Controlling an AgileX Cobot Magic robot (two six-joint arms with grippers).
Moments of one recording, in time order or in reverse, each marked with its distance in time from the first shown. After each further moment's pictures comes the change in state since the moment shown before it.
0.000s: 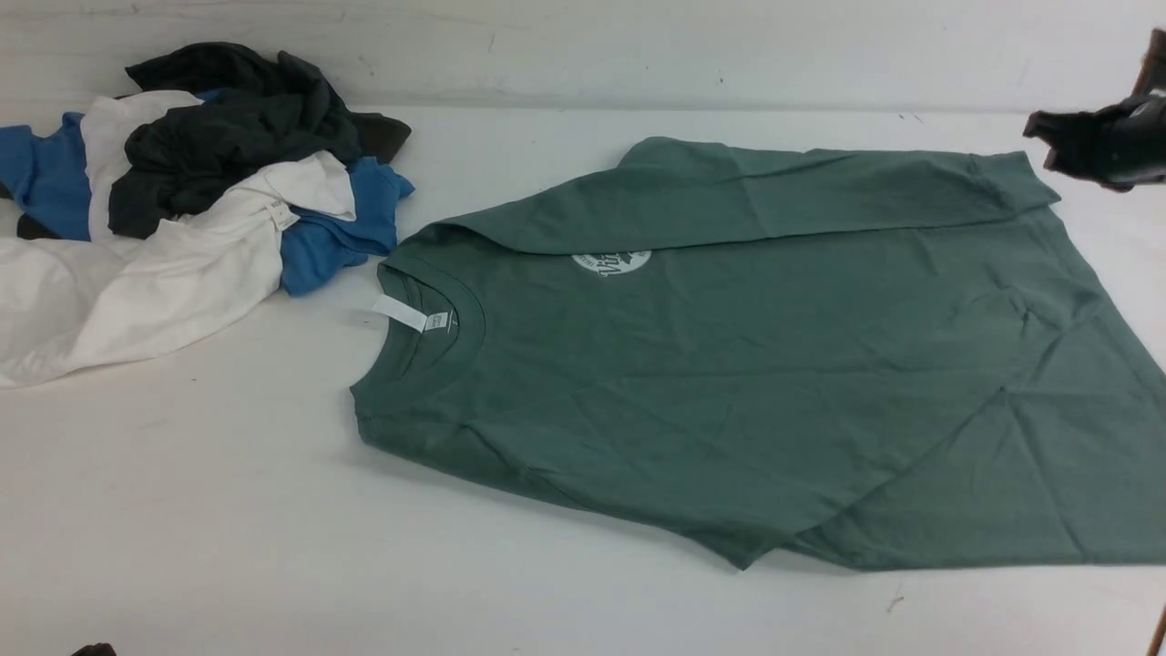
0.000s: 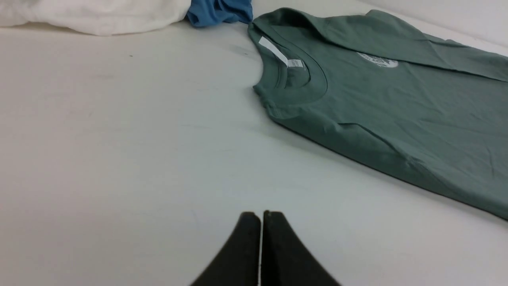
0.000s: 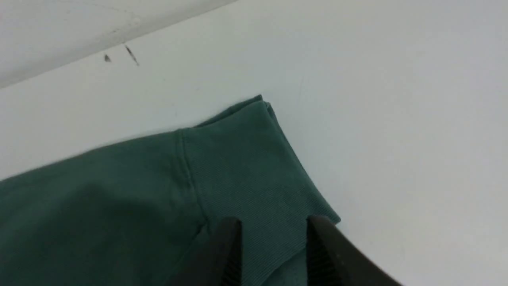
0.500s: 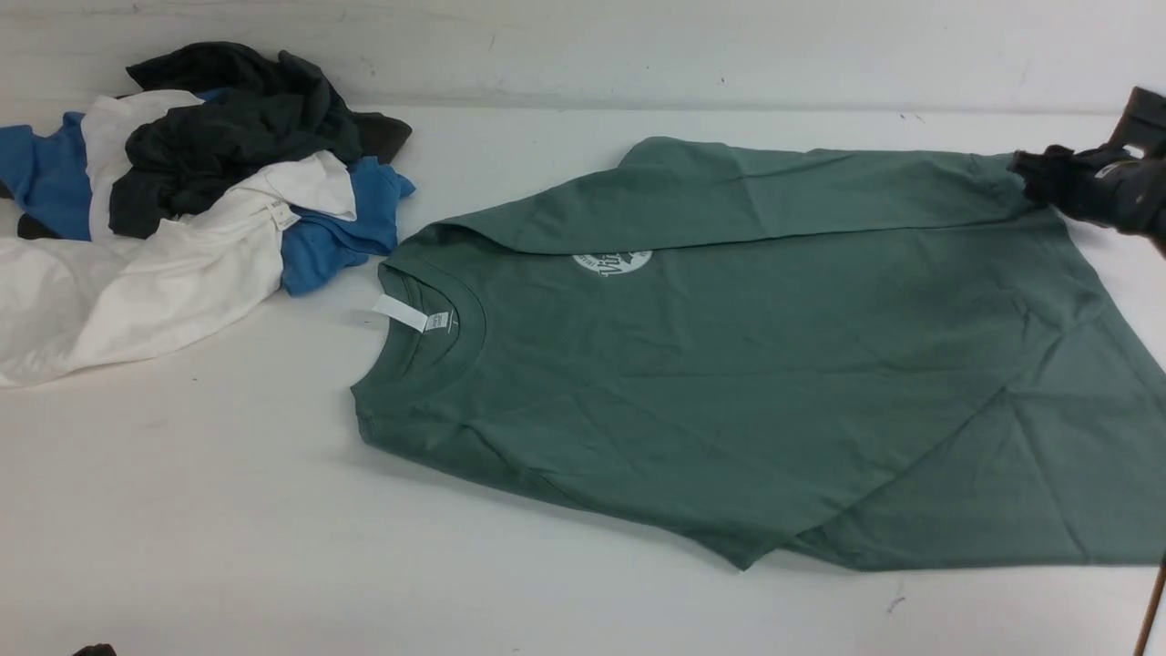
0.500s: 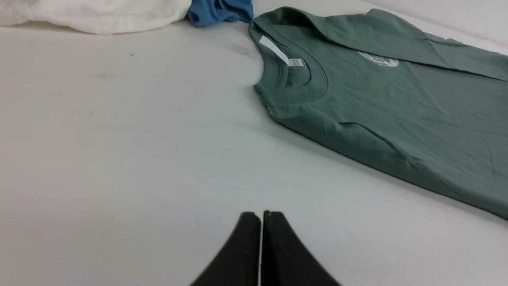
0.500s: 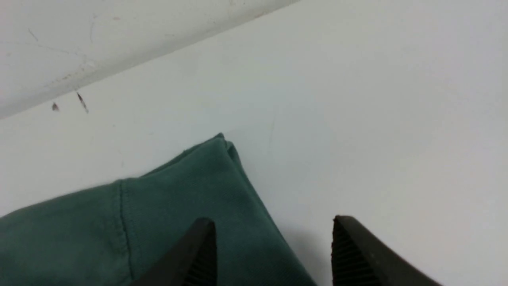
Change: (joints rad) right arm -0.001 0.118 -0.002 0.009 -0.291 0.014; left arm 0.000 0.000 0.000 0.000 0.002 0.001
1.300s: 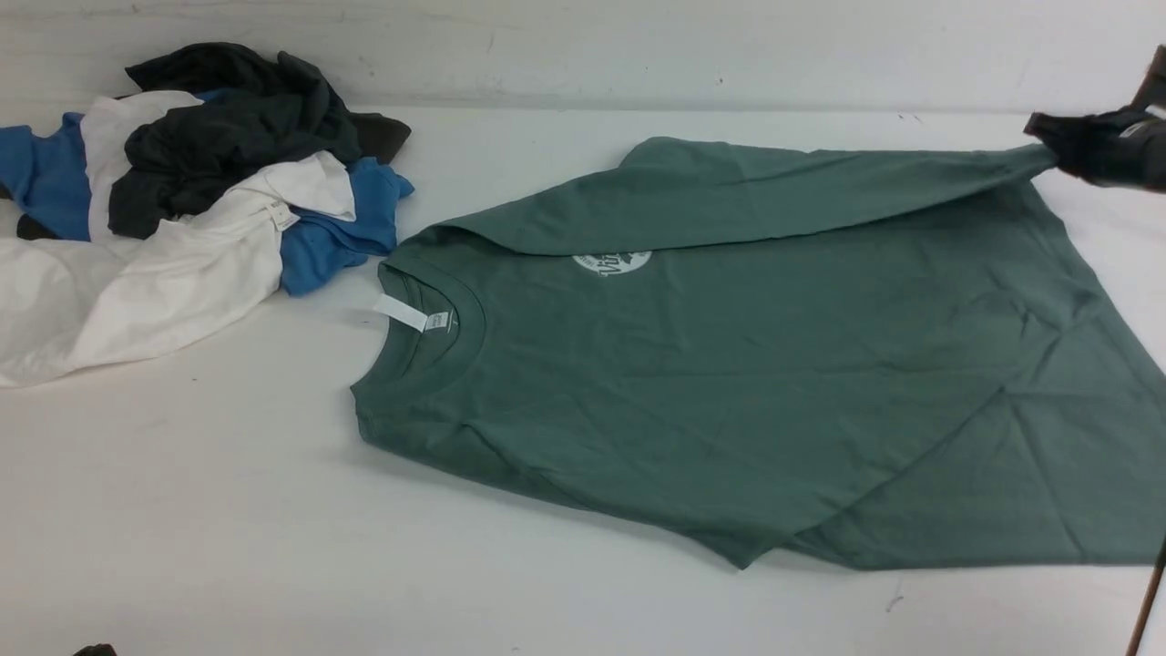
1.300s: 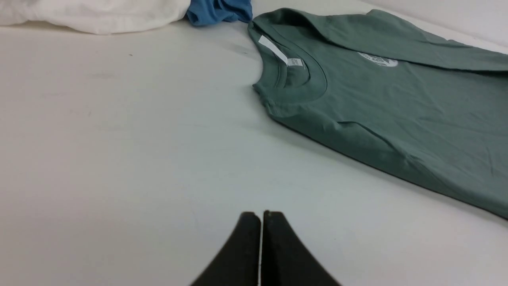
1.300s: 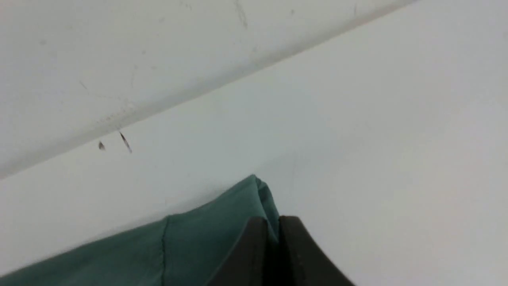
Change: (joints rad) right arm -0.017 0.011 -0.204 0.031 0.198 0.000; left arm 0.000 0.000 0.000 -0.001 0.001 0.000
